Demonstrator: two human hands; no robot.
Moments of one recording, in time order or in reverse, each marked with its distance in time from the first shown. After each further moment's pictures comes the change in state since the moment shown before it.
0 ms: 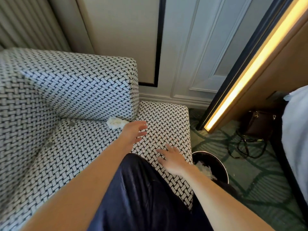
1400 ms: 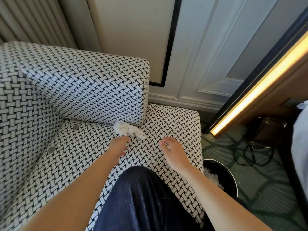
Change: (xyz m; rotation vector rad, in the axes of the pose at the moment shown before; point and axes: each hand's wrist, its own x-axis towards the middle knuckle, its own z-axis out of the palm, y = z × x) left_hand 0.067 -0.037 -0.077 0.053 0.204 -0.122; right_hand 0.037 -0.046 -0.029 0.403 0.316 -0.056
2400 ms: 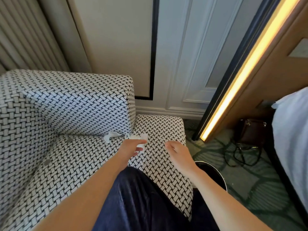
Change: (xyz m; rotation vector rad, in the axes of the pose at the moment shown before) left_hand -0.075 0.022 0.052 0.154 -0.233 0.188; right_hand -0.063 0.008 -0.059 0.094 0.150 -0.034
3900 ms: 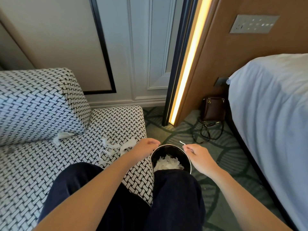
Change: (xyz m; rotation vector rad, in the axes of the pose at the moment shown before) left_hand -0.050 0.009 0.183 0.537 -0.426 0.170; right_hand -0.091 0.161 -0.120 -0.051 0.110 0.253
